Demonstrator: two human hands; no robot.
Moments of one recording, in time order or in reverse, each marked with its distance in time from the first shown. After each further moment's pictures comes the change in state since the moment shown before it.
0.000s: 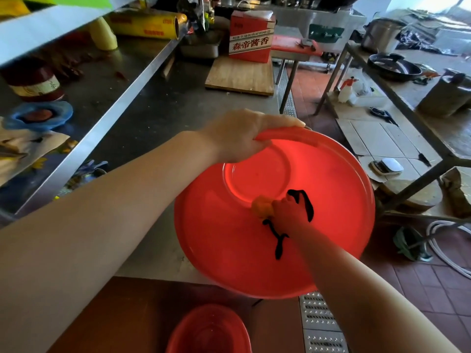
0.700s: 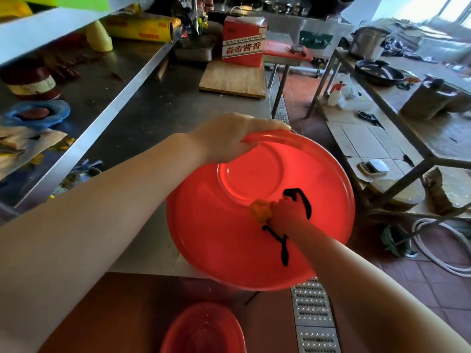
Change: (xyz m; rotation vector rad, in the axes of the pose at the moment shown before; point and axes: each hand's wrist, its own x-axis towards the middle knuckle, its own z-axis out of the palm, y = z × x) left_hand -0.016 0.000 0.001 0.016 0.009 0.032; right_hand -0.038 0.004 -0.012 -0.096 0.008 -0.004
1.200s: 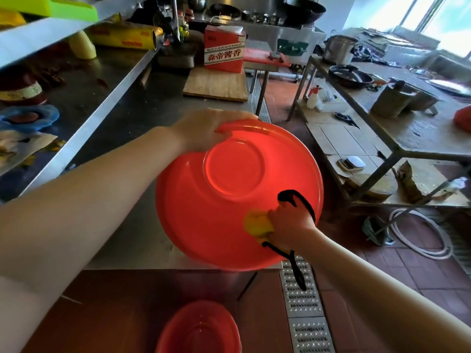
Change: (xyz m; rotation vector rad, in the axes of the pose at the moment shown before) left_hand -0.008 -0.016 -0.003 -0.001 0.012 -0.033; right_hand -0.116 0.012 -0.016 -0.040 0.072 -0.078
